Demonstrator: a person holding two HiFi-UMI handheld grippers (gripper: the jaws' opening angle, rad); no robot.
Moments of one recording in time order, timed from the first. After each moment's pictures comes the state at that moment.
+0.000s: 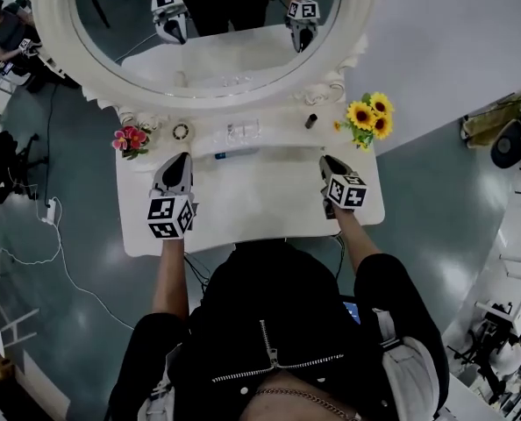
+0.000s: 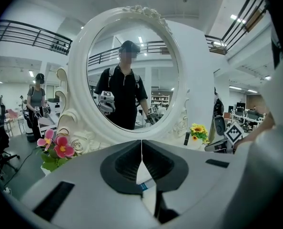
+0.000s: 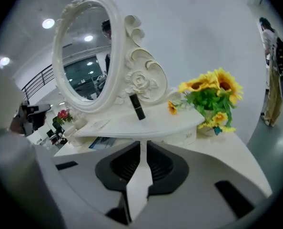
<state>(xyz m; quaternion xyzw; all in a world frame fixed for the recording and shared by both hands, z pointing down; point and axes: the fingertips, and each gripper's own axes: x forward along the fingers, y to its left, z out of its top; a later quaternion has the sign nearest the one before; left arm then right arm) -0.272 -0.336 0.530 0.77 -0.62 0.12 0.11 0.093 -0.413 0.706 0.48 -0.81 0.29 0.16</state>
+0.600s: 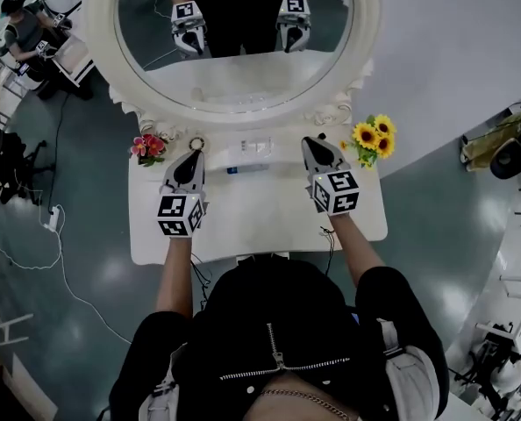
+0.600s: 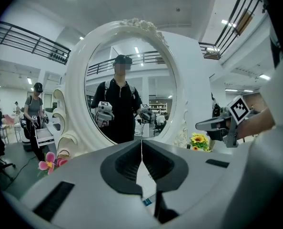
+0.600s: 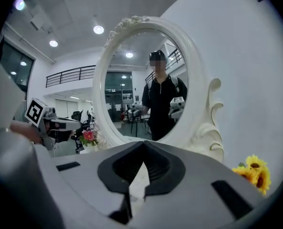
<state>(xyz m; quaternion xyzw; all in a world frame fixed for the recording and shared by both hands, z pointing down) -0.276 -0.348 0.483 0.78 -0.62 0.08 0.06 -0.036 -0.425 0.505 0.41 -0.91 0.07 0.09</state>
